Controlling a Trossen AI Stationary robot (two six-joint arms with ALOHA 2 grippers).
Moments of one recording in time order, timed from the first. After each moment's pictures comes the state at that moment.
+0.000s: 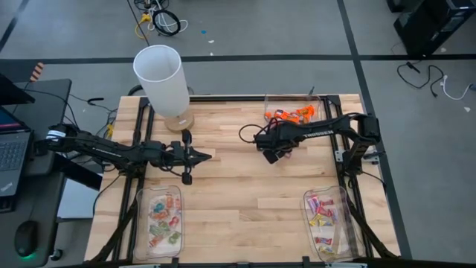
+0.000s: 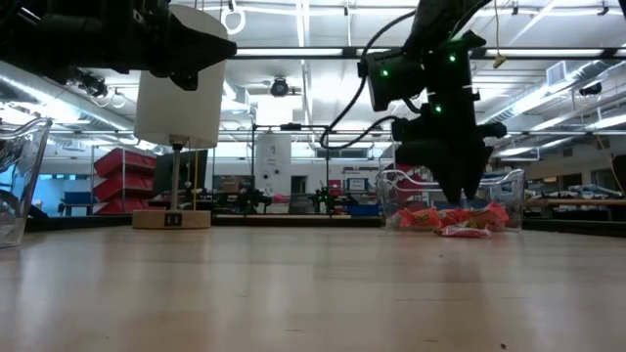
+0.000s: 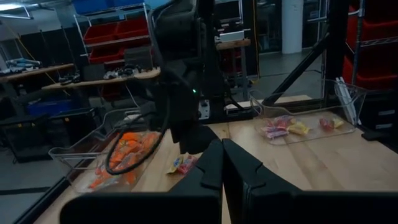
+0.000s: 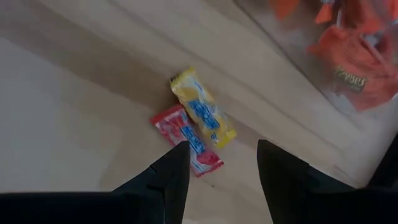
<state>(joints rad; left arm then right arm) -0.10 0.98 0.28 0.74 -0.16 0.13 -0.14 1.78 1.19 -1.12 0.29 0.91</state>
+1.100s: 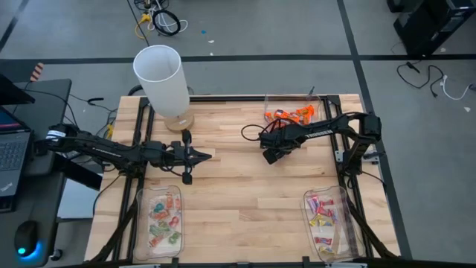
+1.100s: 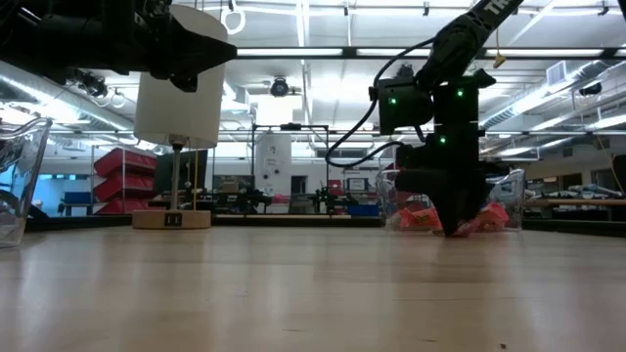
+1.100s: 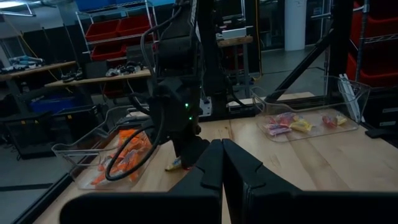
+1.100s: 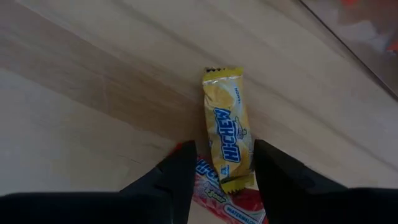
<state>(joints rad) -0.10 0.98 0.28 0.73 -0.17 0.13 -0.20 1.77 0.99 -0.80 0.22 0.86</state>
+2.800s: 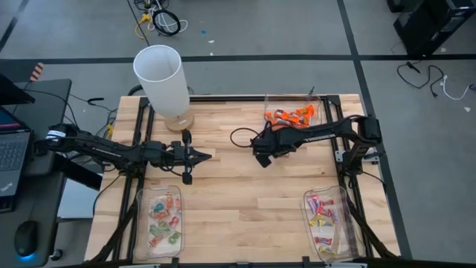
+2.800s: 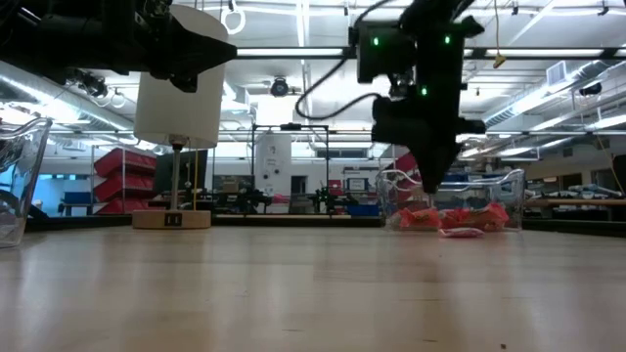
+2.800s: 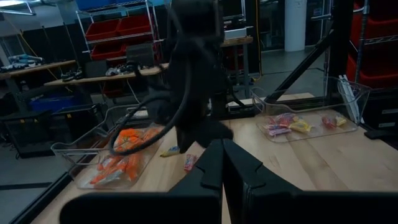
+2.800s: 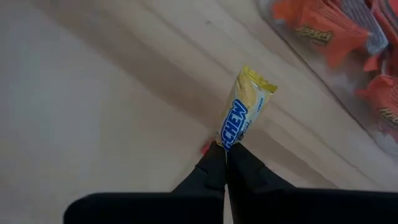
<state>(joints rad) -0.10 0.98 0.28 0.73 -0.17 0.12 -0.06 1.77 1.23 -1.00 0.31 0.87</state>
